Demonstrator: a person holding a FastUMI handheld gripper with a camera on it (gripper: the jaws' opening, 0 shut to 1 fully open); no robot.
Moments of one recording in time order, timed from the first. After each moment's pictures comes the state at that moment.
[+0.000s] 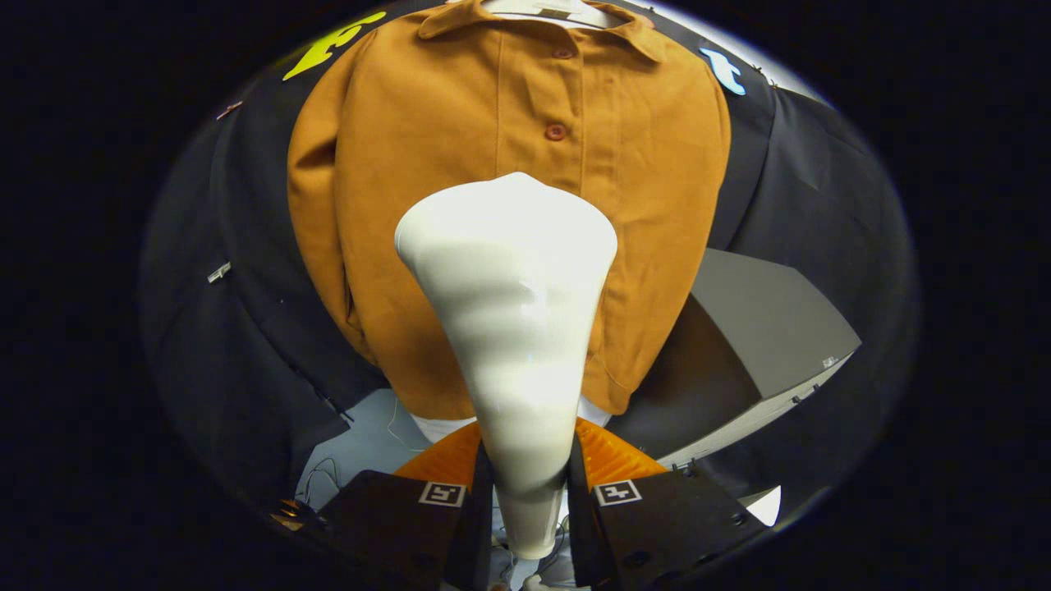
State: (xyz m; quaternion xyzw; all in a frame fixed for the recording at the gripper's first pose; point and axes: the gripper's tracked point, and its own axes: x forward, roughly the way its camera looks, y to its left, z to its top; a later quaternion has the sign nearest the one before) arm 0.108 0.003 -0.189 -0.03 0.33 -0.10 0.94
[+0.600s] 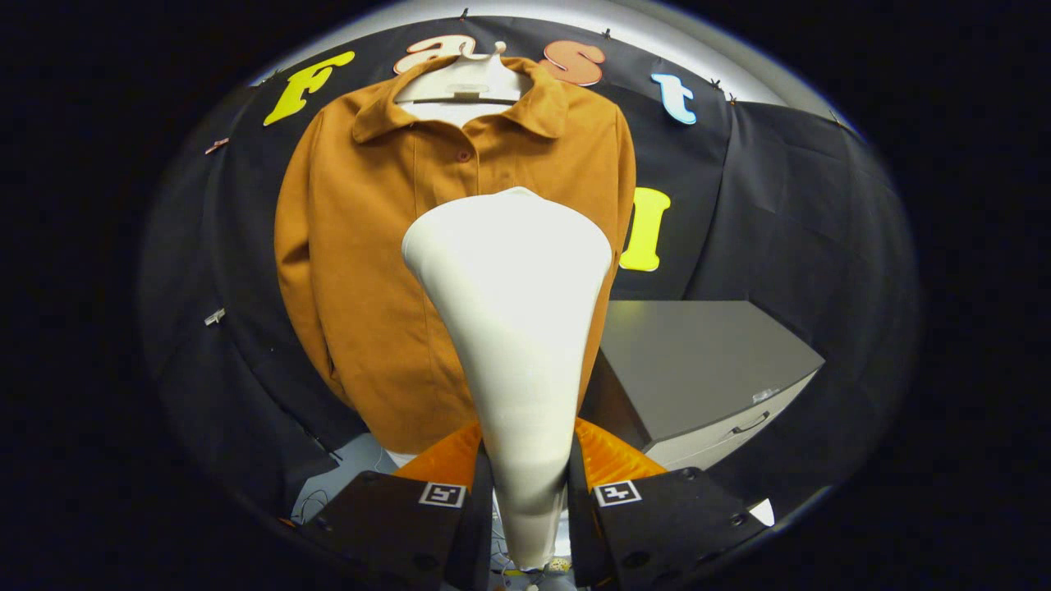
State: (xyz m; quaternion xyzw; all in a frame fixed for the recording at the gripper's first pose) arm 0.090 -0.057 -0.092 -0.03 0.22 -0.12 0.97
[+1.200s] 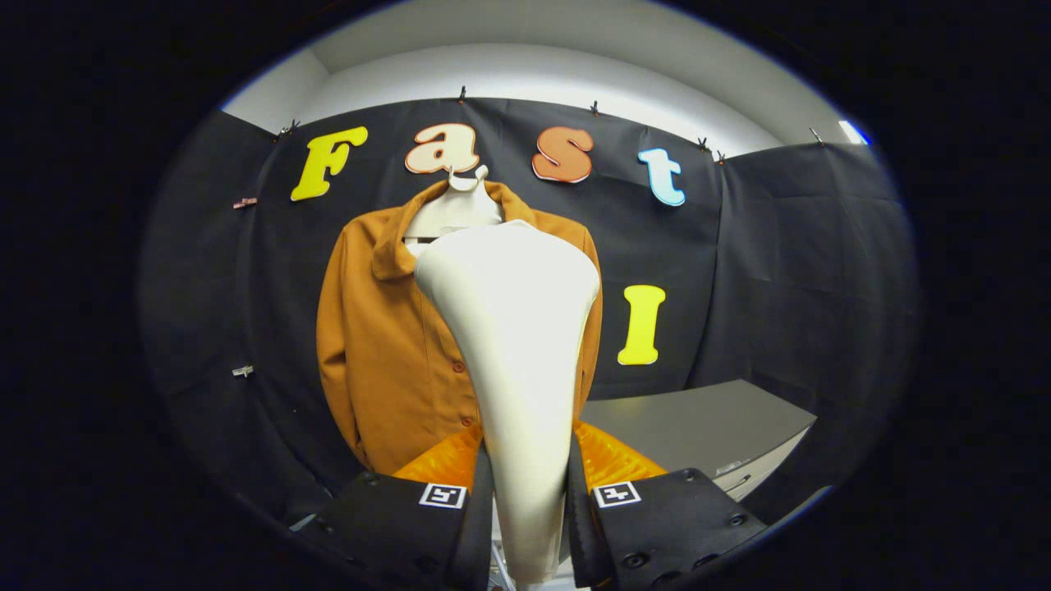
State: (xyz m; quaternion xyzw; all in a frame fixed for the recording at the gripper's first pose) arm 0.068 -0.069 0.022 -0.03 0.04 -0.08 1.00
